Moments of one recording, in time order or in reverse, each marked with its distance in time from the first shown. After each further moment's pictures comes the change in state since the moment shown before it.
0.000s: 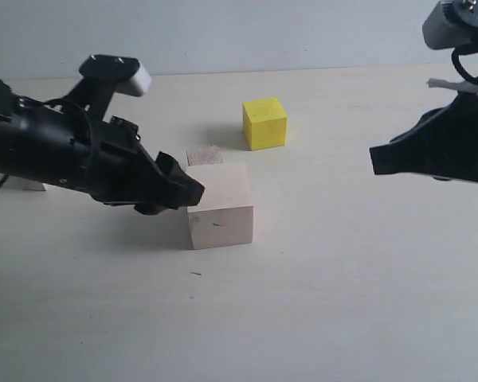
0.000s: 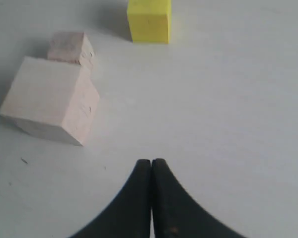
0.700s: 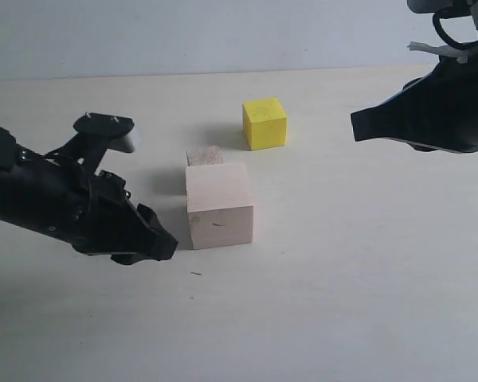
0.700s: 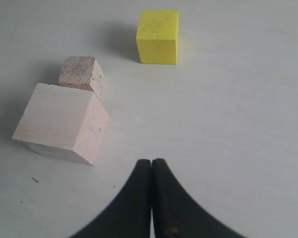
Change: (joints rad) left arm 0.021 0.057 0.097 0.087 0.036 -0.107; right arm 0.000 0.066 -0.088 0.025 0.001 -0.002
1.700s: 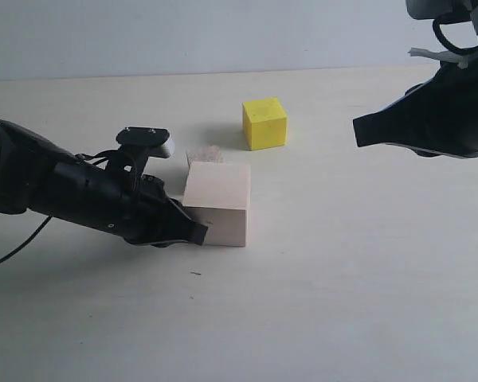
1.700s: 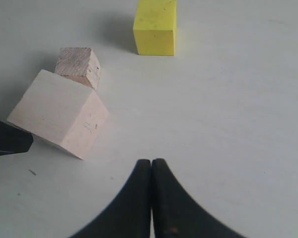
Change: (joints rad) left arm 0.000 0.272 -0.073 -0.603 -0.084 0.579; right arm 0.000 0.000 0.000 0.000 0.028 0.000
